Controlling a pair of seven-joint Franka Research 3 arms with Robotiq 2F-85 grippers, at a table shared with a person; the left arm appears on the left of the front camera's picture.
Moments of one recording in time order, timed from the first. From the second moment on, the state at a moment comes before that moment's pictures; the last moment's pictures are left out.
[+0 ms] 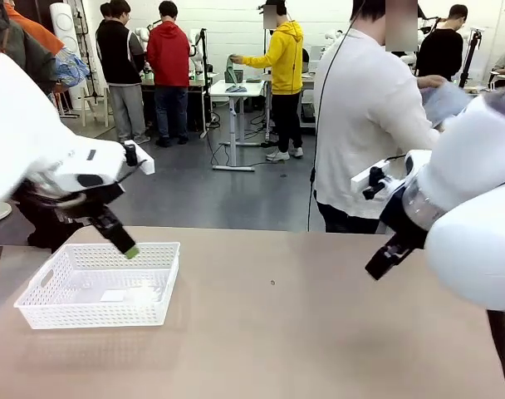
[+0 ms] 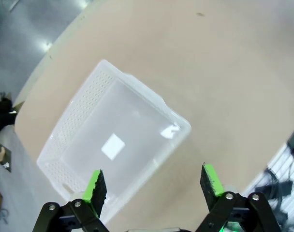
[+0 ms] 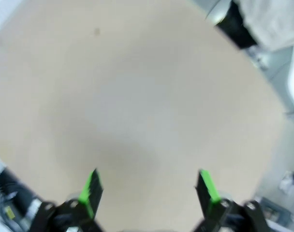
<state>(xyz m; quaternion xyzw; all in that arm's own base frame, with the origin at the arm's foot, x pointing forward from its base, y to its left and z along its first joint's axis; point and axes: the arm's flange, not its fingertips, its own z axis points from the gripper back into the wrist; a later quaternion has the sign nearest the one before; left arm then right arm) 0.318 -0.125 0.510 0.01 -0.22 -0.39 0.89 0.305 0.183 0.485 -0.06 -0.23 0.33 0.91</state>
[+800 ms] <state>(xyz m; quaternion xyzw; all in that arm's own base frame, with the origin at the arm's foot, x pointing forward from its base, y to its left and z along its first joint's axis) 0.272 -0.113 0.540 0.05 -0.20 -0.43 0.88 0.204 0.174 0.549 -0.10 -0.23 0.30 0.92</state>
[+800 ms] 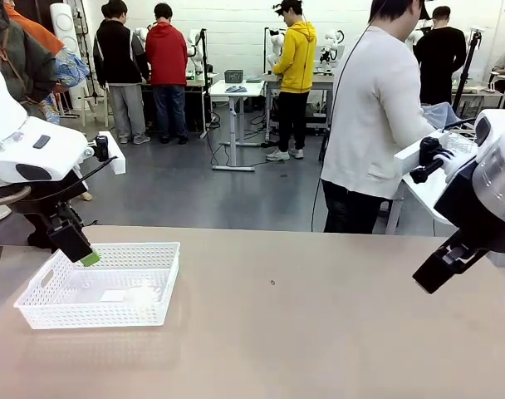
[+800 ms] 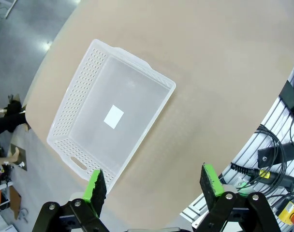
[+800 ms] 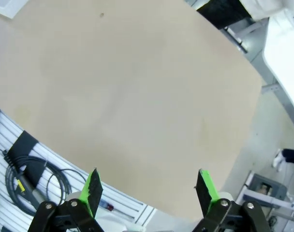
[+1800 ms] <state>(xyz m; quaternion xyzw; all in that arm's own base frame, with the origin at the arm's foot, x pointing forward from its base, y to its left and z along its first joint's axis) 0.334 0.089 0.502 -0.57 -0.16 -0.15 0.79 0.289 -0.097 0.504 0.59 -0.20 0.01 0.78</state>
